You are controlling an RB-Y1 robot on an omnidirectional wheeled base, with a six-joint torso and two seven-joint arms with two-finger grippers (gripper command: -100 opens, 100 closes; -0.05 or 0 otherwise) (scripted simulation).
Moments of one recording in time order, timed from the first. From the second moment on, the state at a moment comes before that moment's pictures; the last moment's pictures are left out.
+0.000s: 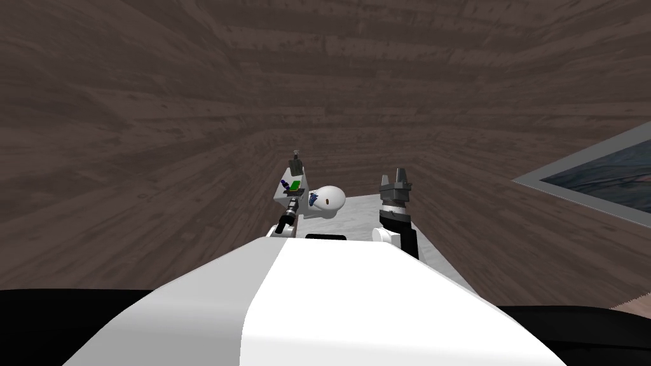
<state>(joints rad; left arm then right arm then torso) 0.28 0.08 -0.05 -1.52 -0.11 -0.17 0.05 0.54 -0.03 0.02 -2.32 -0.07 -0.35 -0.01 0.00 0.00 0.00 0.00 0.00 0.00</state>
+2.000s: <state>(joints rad) 0.26 0.09 -0.04 -1.49 -0.11 -0.18 0.03 0.54 -0.03 0.02 -2.32 -0.07 -0.35 -0.01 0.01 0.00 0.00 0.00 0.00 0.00</state>
